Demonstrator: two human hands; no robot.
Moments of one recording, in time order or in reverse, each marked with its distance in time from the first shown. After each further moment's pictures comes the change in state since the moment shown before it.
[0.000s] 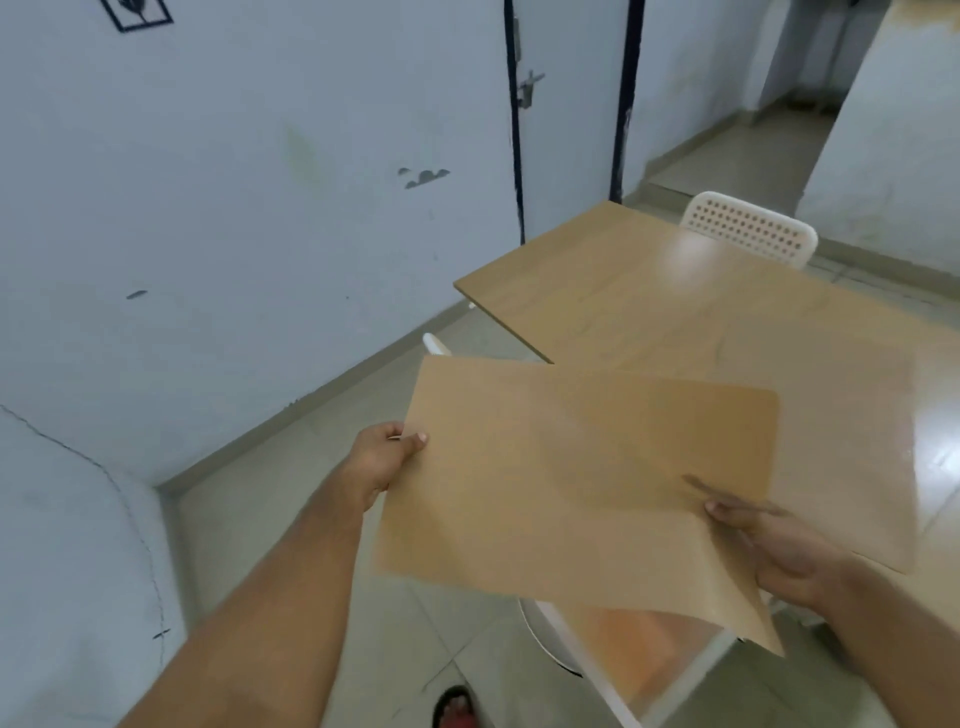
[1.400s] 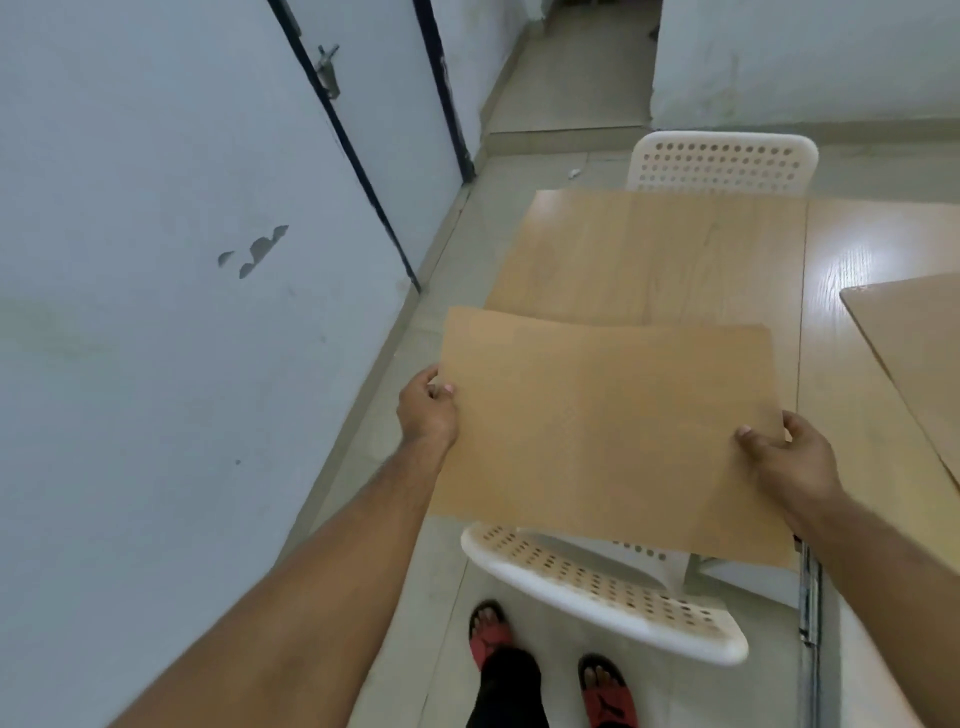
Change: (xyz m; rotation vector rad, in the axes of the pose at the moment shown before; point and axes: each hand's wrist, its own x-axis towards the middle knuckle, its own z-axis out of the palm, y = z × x) left_hand 0.509 0.248 0.054 0.285 -0.130 0.360; right_hand 0.358 -0.163 0.211 0.025 1.011 -0.266
